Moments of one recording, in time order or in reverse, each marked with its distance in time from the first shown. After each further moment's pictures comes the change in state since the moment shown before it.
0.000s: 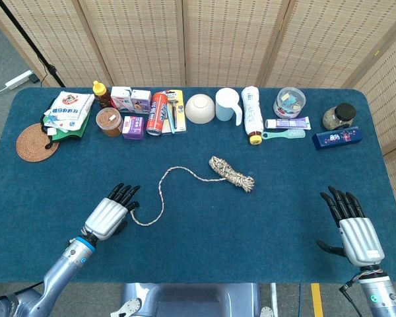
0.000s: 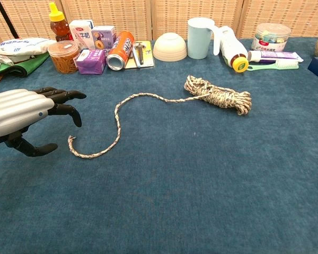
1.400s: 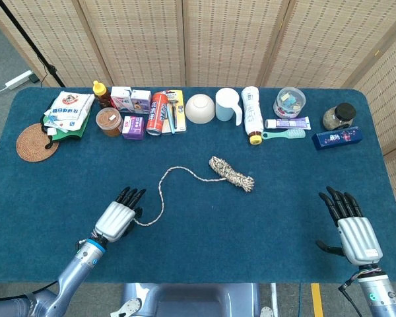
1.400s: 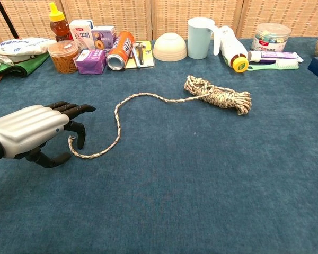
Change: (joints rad) left arm -0.020 -0.146 0.039 0.136 -0.040 0.043 0.022; right arm 0.009 -0.002 -0.004 0.006 0.009 -0.019 0.006
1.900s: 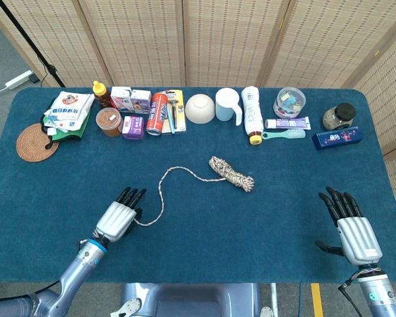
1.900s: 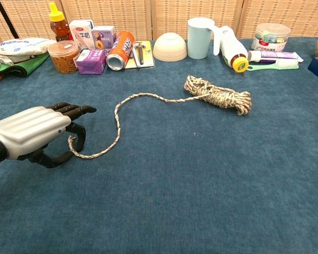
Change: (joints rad) left arm -0.003 -0.019 0.006 0.020 -0.013 0.004 0.006; right arm 0.003 0.000 0.000 0.003 0.003 -0.004 0.006
